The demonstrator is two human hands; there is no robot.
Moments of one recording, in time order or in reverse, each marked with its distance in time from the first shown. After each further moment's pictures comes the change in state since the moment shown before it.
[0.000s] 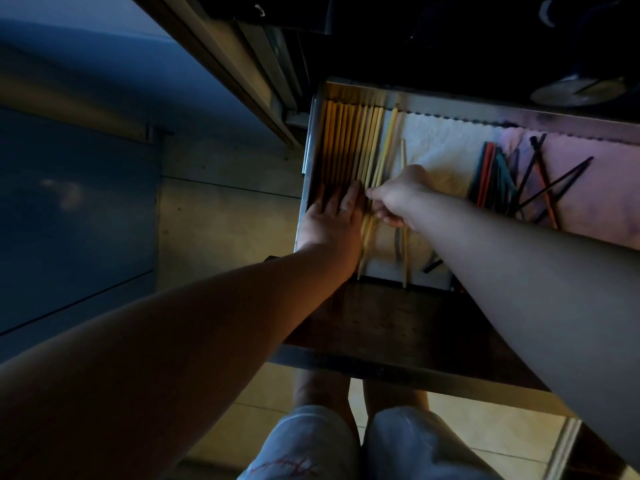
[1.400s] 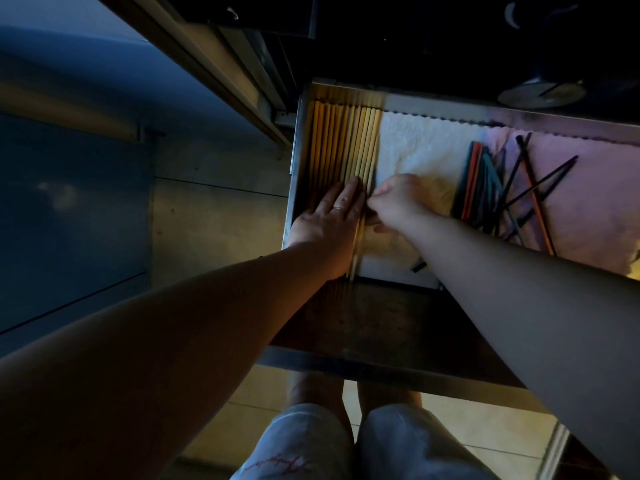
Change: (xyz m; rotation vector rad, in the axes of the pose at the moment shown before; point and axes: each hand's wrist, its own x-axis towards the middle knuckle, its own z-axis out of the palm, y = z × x) left_hand 0.010 0.004 0.006 -0.192 0.044 0.026; right_hand 0.003 0.022 -0.002 -0.099 0.109 -0.156
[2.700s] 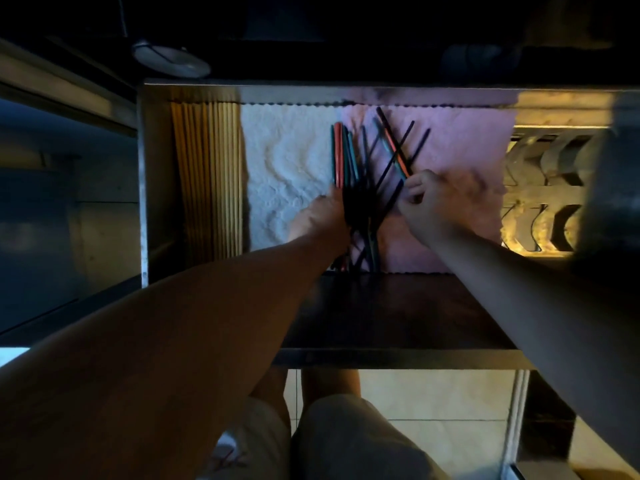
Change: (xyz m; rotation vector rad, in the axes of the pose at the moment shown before) left_hand 0.057 0.177 -0.002 -0.399 0.066 -0.167; right_hand -0.003 0.166 -0.167 -0.099 0.333 -0.240
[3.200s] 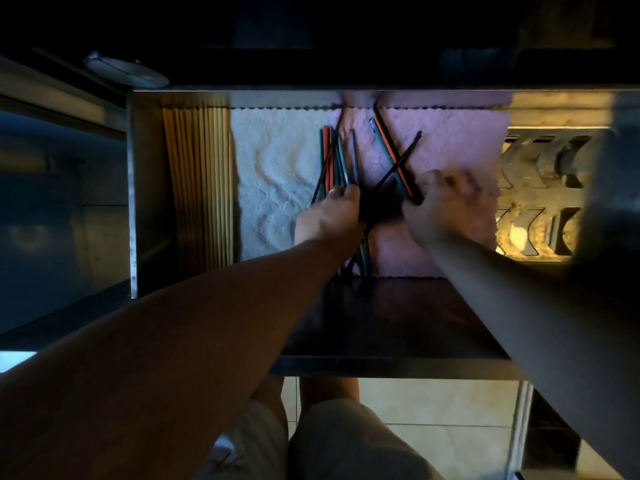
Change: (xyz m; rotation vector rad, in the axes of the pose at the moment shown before) left_hand 0.002 0.024 0.009 0.143 0.119 0.187; right_hand 0.005 0.019 -0.016 -0.253 0.042 0.076
